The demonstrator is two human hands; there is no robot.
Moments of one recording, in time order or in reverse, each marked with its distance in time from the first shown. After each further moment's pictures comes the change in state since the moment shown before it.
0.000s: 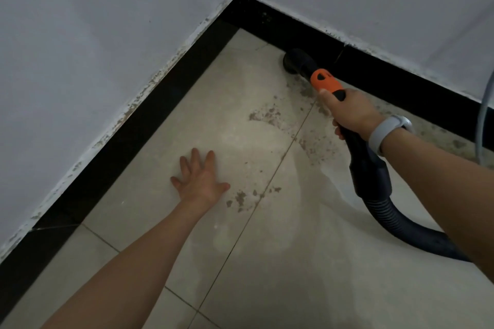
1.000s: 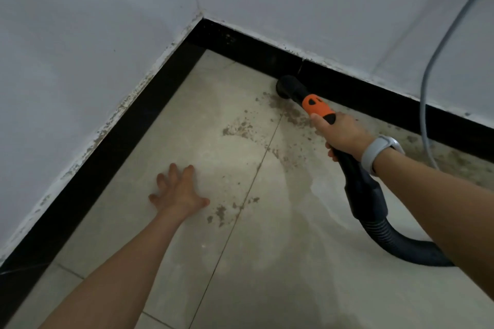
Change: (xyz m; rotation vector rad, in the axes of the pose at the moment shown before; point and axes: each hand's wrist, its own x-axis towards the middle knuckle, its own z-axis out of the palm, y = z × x) left_hand 0.011 0.007 -0.013 0.034 -0.035 -0.007; right_hand -0.028 0.031 -0.024 0.002 0.023 0.150
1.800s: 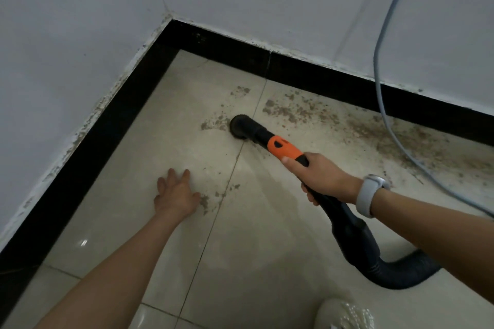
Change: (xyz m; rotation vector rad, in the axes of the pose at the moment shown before) left_hand -0.020 0.012 0.020 0.044 -0.042 0.113; right_hand -0.088 0.058 0.024 0.093 -0.242 -0.057
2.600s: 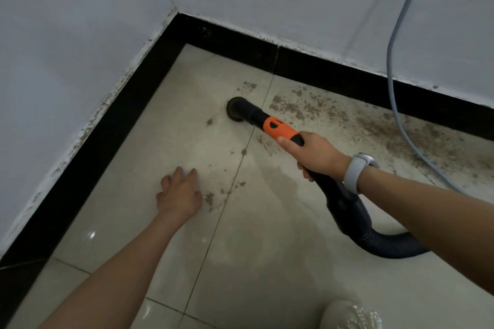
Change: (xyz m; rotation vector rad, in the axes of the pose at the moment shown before) left_hand -0.009 -0.006 0.002 0.050 0.060 0.057; right_hand 0.030 -0.022 -0.004 -0.130 0.072 -0.104
